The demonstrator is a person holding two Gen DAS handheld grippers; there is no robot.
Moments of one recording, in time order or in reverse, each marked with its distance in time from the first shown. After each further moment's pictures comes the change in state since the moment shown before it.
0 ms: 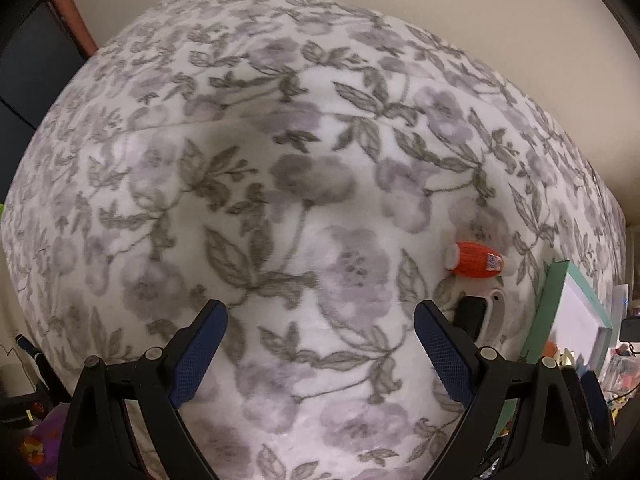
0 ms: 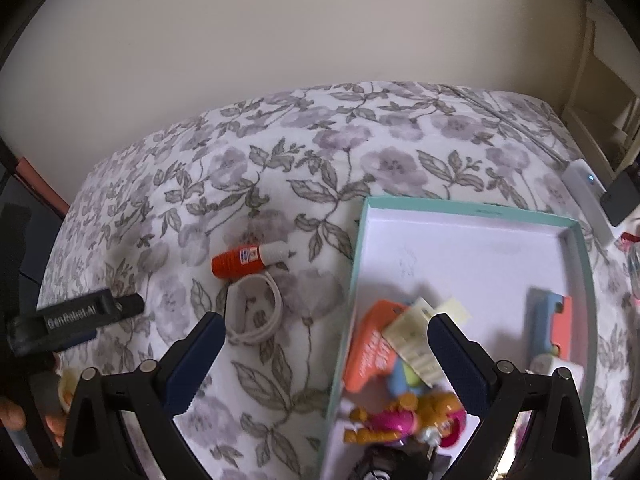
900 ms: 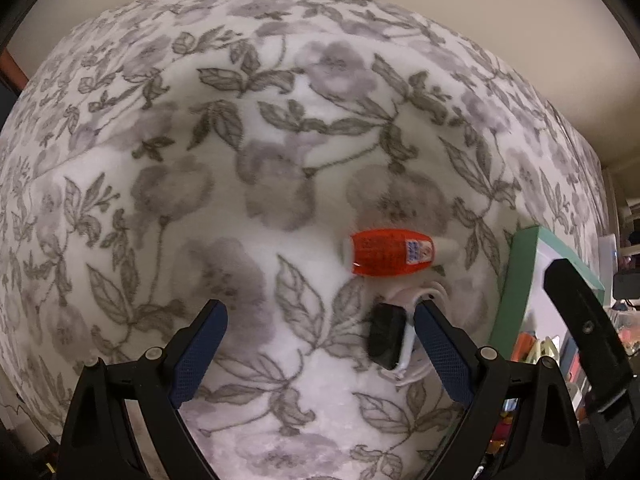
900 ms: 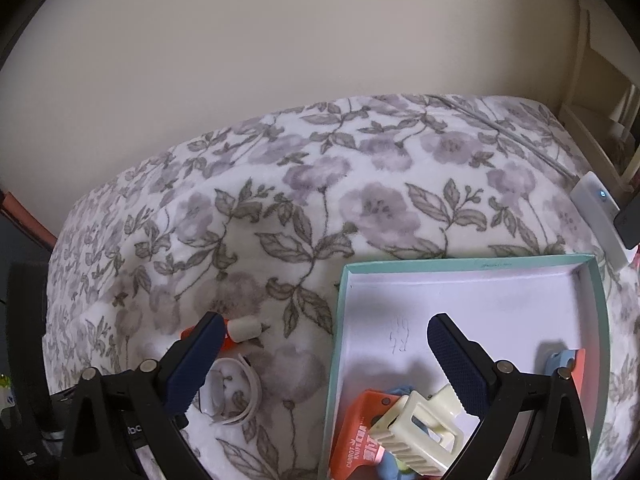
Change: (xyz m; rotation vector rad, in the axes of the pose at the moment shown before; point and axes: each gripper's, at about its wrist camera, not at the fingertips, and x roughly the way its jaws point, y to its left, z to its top) left arm 0.040 -0.084 0.012 0.188 0.080 -0.105; right arm 0.032 -0.023 0.039 0.077 -0.040 -0.023
